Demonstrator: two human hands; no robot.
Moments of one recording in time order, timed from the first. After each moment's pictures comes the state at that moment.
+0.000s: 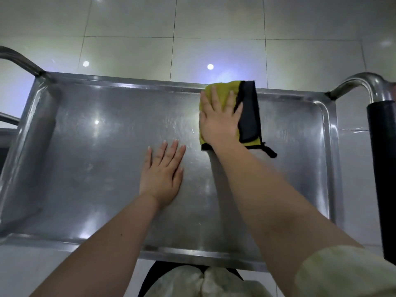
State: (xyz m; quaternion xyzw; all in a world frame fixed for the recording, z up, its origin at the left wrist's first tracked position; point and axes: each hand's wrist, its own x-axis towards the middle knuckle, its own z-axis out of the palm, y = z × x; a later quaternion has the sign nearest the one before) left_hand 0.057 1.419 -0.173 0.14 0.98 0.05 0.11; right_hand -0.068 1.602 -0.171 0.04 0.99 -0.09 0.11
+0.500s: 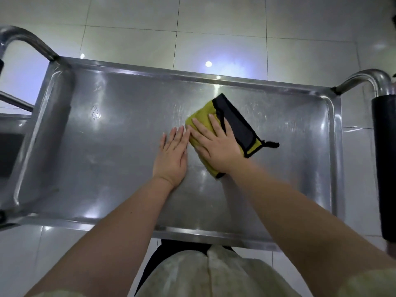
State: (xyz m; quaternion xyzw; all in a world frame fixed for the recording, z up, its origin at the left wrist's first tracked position) left_hand 0.061 1.401 -0.161 0.14 0.96 0.22 0.08; right_hand 0.030 1.582 -0.163 -0.22 0.97 -0.04 0.13
